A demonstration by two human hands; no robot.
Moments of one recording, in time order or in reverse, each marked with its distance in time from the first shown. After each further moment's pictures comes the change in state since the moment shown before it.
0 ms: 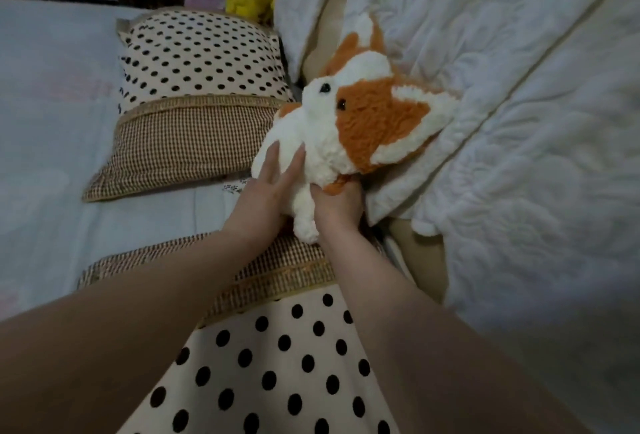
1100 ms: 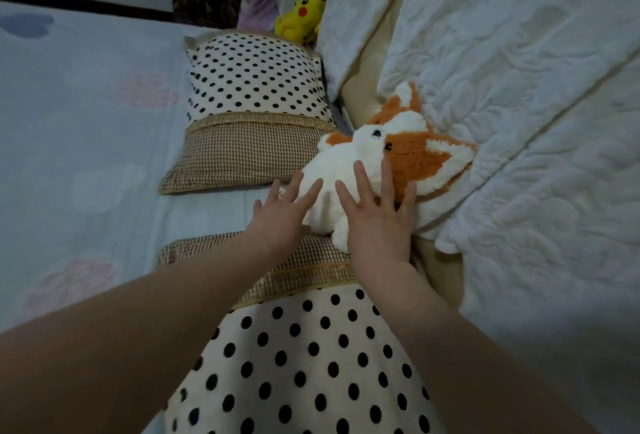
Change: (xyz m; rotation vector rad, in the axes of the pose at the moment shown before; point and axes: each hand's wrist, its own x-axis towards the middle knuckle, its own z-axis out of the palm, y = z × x) left_hand -0.042 0.007 -0.057 0.173 -0.279 -0.178; right_hand -0.071 -0.037 -0.047 -1.567 -0.133 -0.700
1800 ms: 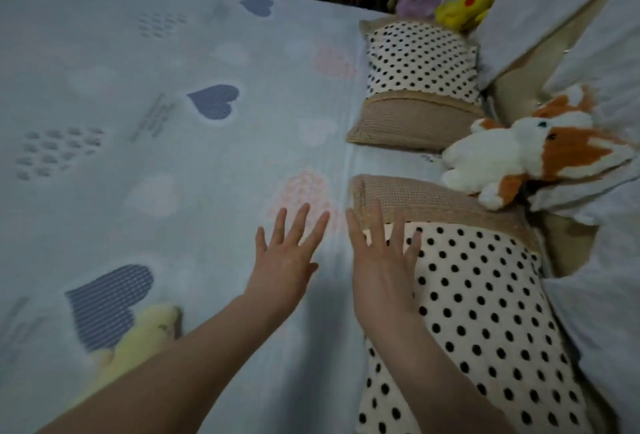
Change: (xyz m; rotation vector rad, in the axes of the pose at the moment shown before) left_hand -0.368 -0.099 -0.037 0.033 0.092 -0.328; right_hand -0.230 -0.204 -0.125 0.378 -0.055 -0.232
